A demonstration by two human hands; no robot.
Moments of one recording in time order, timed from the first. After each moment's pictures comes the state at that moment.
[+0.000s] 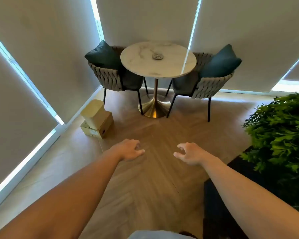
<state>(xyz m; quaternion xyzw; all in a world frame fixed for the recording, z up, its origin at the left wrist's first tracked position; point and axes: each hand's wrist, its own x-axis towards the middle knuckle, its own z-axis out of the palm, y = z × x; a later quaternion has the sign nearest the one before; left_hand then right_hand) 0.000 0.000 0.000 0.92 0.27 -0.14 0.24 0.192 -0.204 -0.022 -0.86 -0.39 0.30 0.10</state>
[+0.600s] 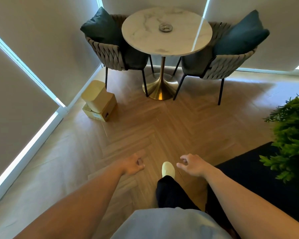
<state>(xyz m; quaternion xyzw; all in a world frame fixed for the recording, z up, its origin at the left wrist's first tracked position) -0.042 -0.027 -0.112 0.85 0.27 -0.27 0.37 0.158 -0.223 -0.134 -0.83 -0.32 0.44 0.05</state>
